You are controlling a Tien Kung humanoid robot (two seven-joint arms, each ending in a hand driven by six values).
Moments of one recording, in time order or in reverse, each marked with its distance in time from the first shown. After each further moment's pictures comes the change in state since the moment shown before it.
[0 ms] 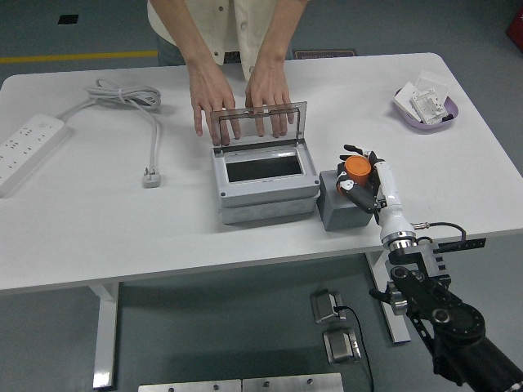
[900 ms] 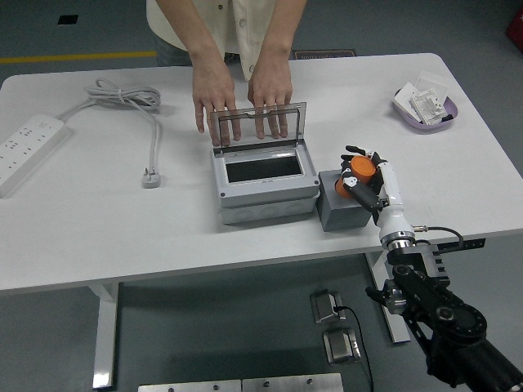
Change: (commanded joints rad) left arm 0.000 -0.003 0.004 0.000 -0.006 0.003 -0.009; right arm -0.004 0.001 -0.014 0.028 0.159 0.020 -0.001
